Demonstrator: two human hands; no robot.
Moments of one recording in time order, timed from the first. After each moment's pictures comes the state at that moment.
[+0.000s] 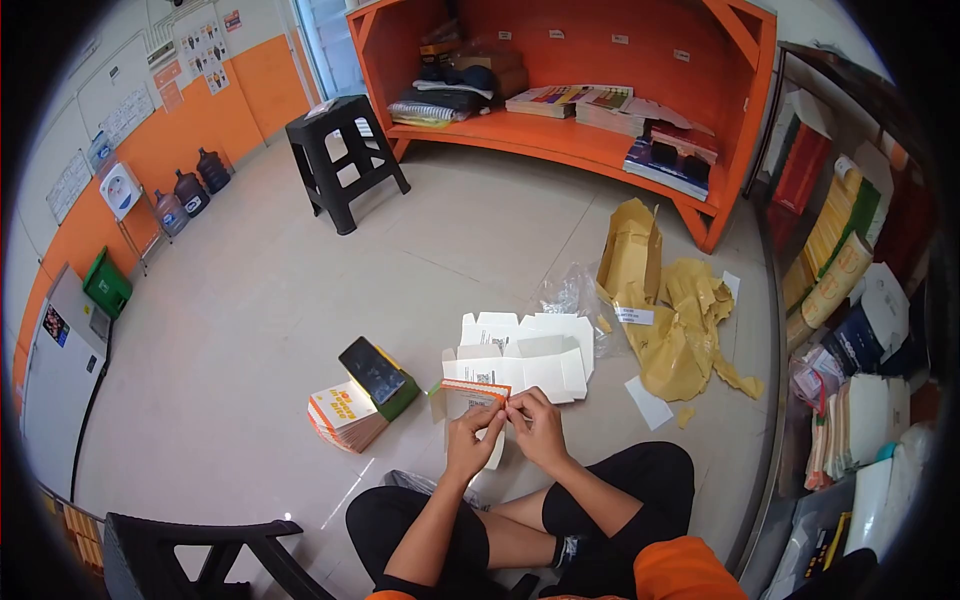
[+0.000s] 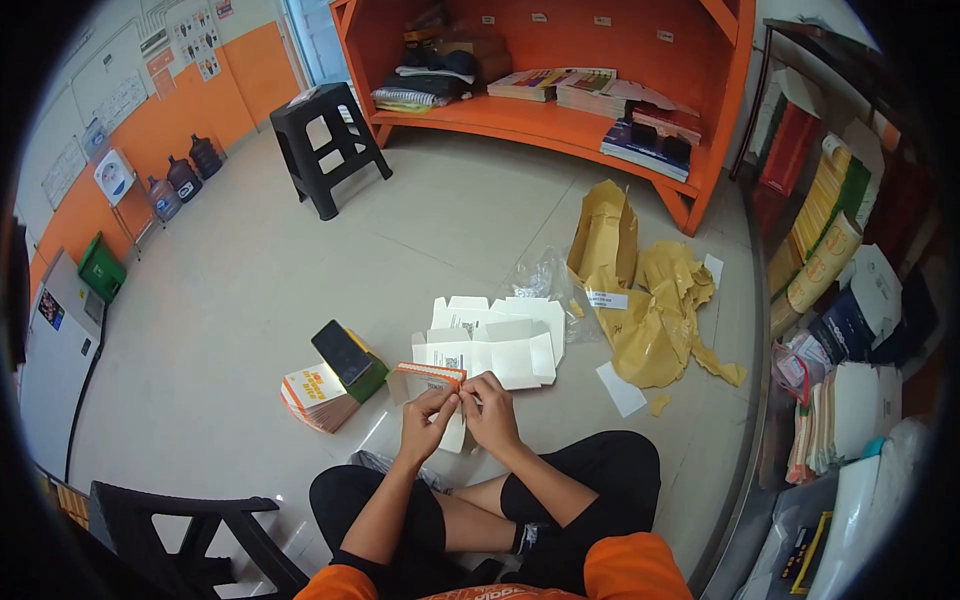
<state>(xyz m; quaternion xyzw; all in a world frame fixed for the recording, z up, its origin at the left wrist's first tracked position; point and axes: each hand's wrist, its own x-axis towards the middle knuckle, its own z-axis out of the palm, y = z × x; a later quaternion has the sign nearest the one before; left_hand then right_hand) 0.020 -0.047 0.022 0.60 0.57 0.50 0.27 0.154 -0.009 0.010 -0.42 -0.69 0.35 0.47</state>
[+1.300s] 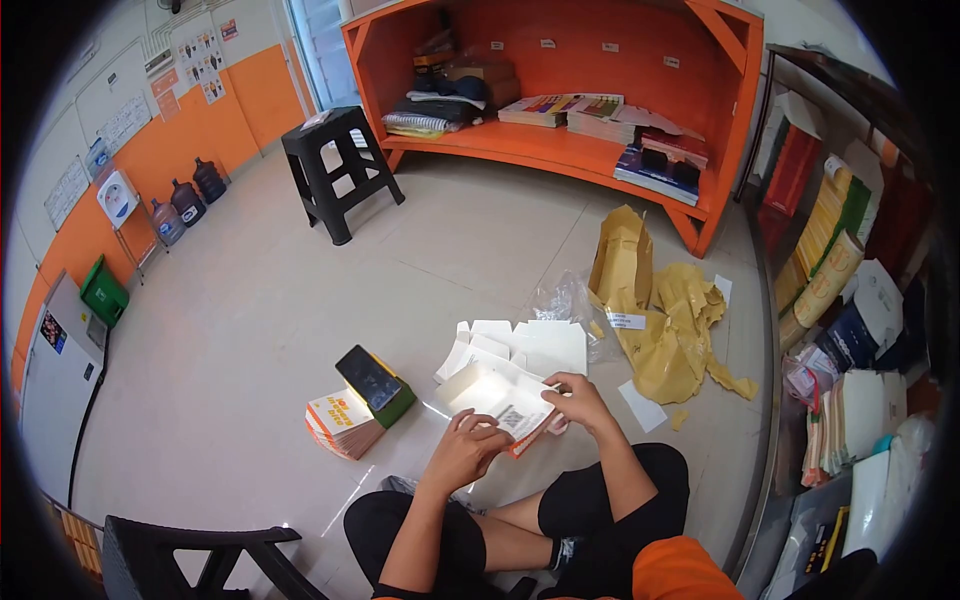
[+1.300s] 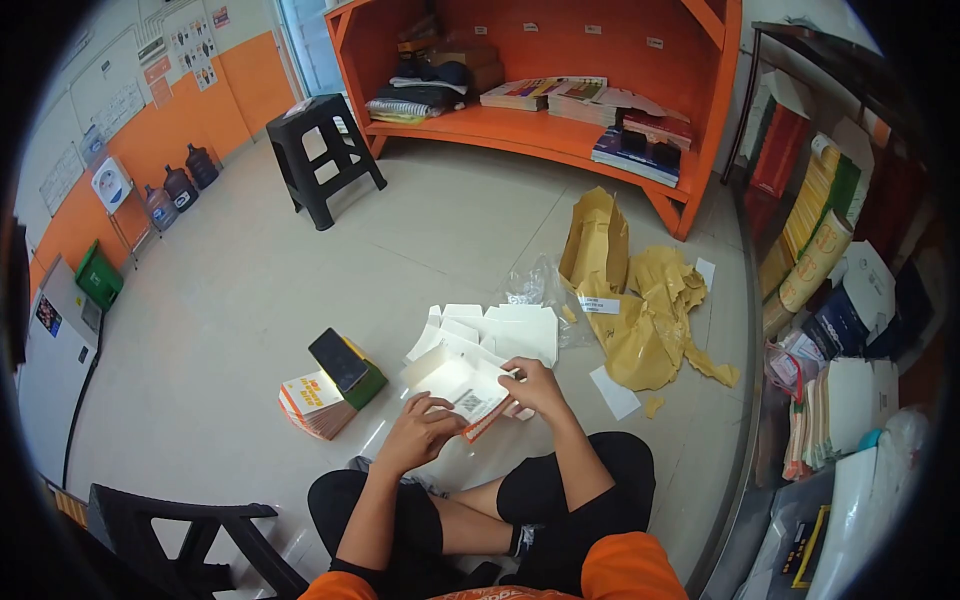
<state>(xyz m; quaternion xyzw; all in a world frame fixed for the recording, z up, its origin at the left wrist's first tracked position) 0.004 -0.061 0.057 0.85 0.45 0.25 0.07 0.221 0.039 0.047 -0.53 -0.55 0.58 0.30</state>
